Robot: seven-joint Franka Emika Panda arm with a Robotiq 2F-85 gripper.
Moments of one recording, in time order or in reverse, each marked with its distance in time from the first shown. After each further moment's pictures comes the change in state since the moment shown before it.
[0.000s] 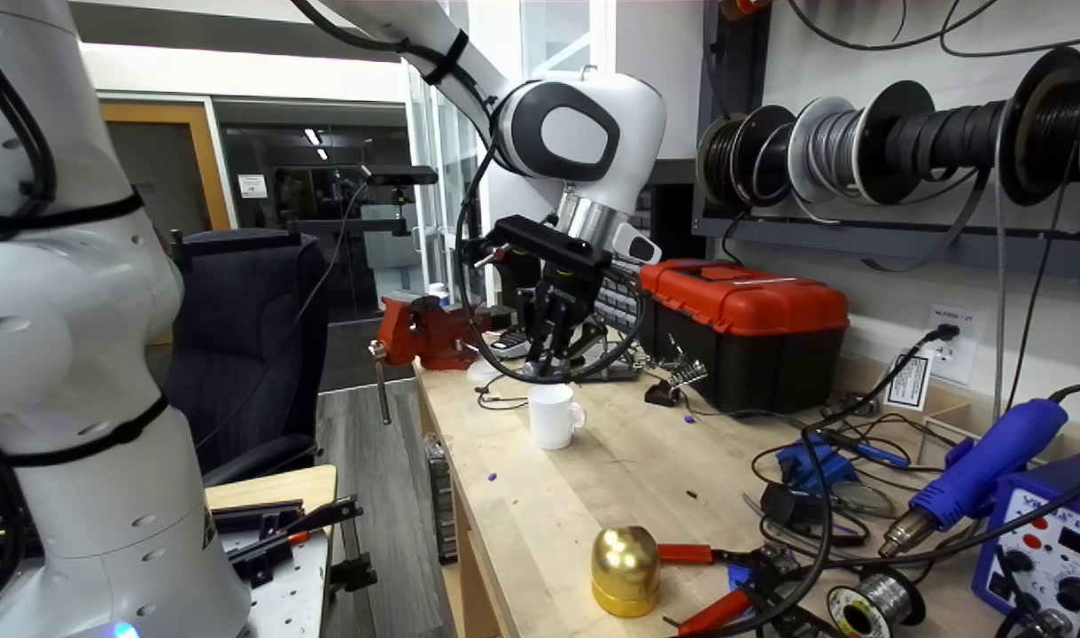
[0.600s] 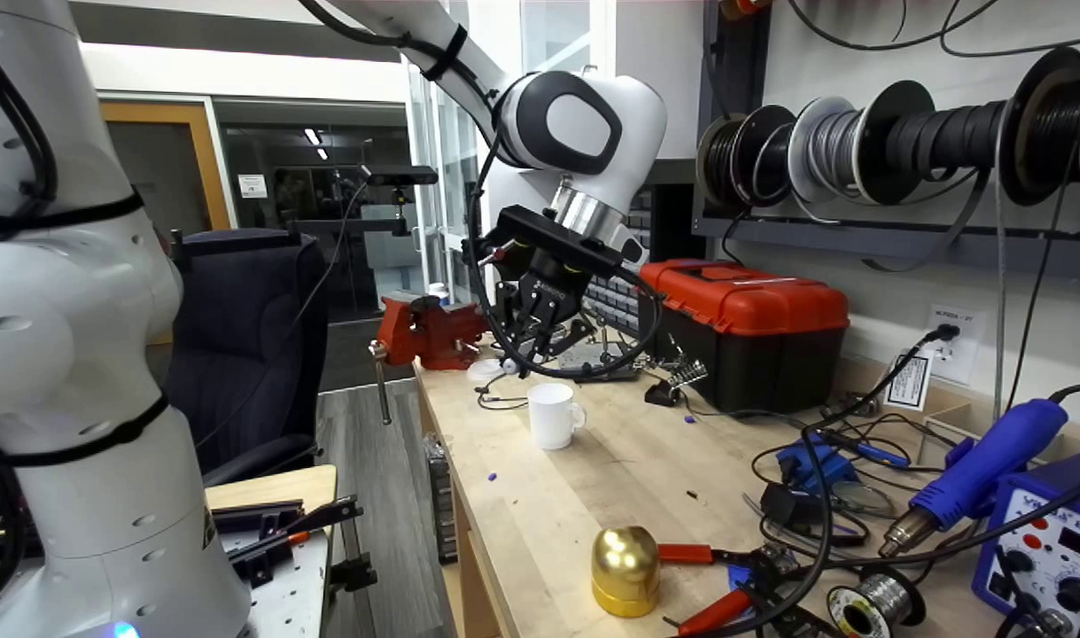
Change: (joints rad) arm 0.007 0.002 -0.001 0.029 -0.039 -0.150 -0.234
